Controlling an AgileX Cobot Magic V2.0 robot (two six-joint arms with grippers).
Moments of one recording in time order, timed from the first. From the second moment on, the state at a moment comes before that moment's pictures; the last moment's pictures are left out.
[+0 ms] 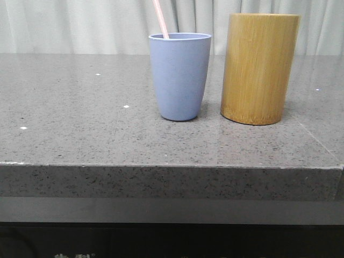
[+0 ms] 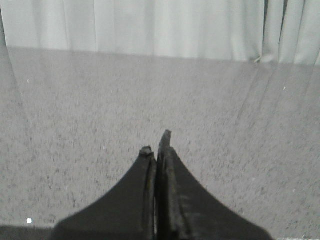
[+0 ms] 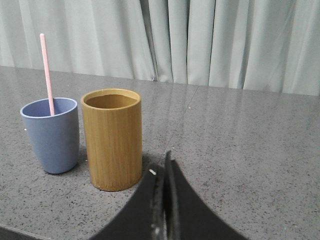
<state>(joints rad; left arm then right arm) -0.01 0.00 -0.19 -0.08 0.37 0.03 0.23 -0.01 -0.33 0.05 0.41 0.01</state>
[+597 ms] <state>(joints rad) -0.01 0.00 0.00 -0.08 0.26 0.03 0.23 -0.01 -0.33 0.05 0.41 0.01</state>
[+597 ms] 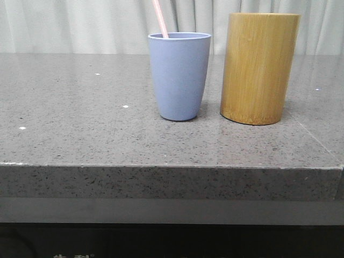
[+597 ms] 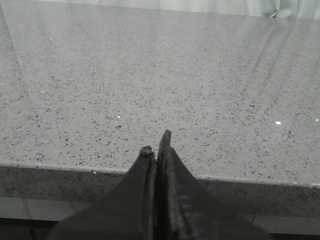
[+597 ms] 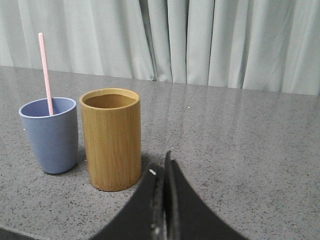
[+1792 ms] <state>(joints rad) -0.01 0.00 0.00 -0.08 0.26 0.03 0.11 -0.01 -0.12 0.05 0.32 0.01</state>
